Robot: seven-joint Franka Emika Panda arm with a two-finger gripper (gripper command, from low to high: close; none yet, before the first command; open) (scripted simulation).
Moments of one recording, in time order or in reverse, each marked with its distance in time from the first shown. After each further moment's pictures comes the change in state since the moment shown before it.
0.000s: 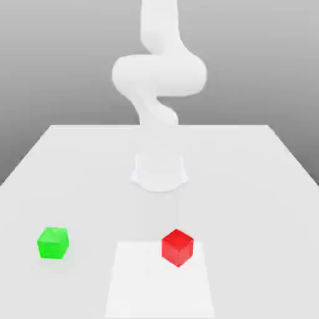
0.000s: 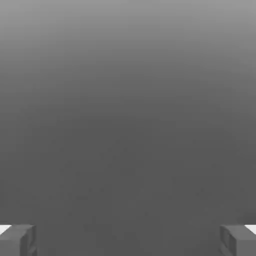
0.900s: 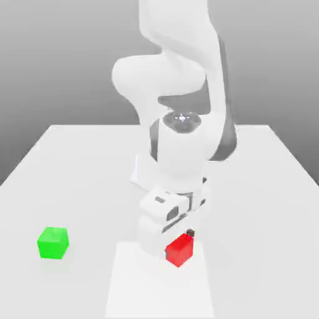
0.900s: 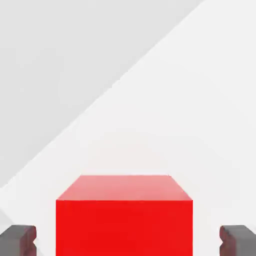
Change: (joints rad) arm 0.156 0.925 -0.030 -0.488 0.078 0.691 -0.708
